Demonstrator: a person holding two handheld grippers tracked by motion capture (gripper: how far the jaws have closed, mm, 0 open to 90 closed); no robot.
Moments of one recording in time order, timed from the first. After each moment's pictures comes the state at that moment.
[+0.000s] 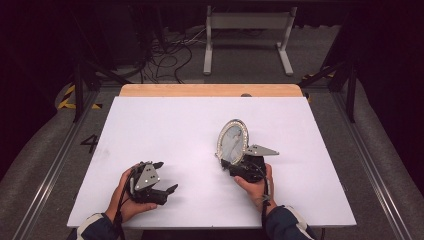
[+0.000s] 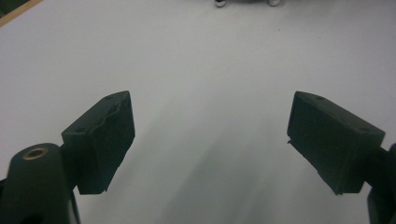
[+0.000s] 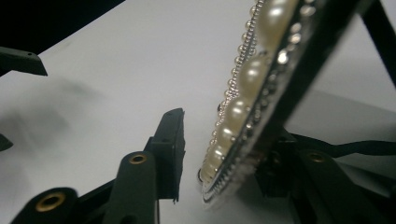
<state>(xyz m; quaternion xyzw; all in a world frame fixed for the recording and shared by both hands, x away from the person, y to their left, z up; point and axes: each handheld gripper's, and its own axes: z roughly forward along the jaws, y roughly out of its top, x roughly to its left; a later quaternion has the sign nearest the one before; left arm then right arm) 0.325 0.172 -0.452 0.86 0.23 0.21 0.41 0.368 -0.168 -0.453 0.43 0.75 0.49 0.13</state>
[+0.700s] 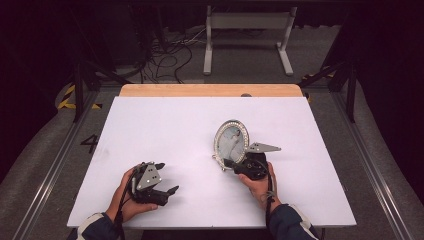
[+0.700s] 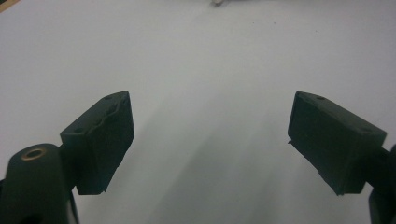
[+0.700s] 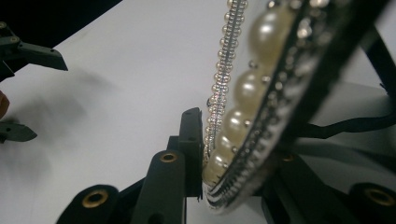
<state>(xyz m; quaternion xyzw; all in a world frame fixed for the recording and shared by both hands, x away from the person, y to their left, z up) 0.327 0.170 -0.454 0.87 0.22 0.20 0.40 0.376 -0.178 -0.451 0.42 0.76 0.49 0.08</state>
